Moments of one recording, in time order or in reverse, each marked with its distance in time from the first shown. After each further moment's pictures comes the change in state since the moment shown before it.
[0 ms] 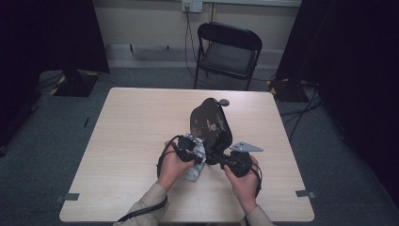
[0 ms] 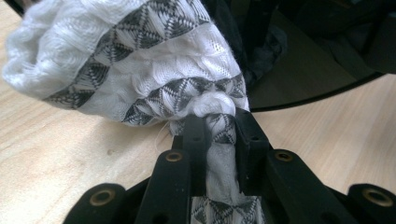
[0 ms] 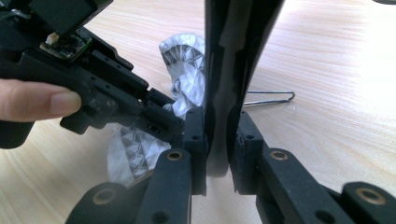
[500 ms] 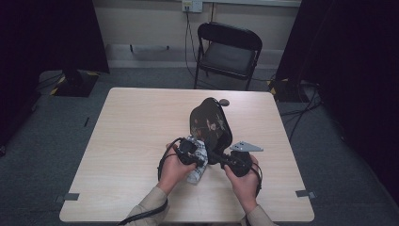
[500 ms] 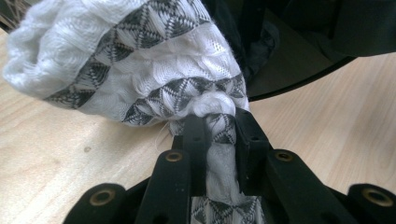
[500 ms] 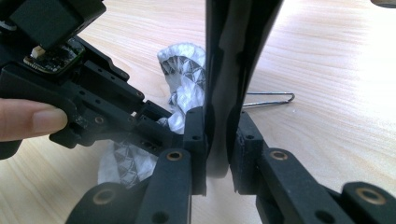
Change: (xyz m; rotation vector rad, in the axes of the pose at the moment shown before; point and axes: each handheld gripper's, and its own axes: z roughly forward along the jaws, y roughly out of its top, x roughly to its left) left arm -0.009 -0.004 0.001 -0.005 -0.016 0.019; right arm -0.002 0.000 0.001 -0.008 0.009 -0.007
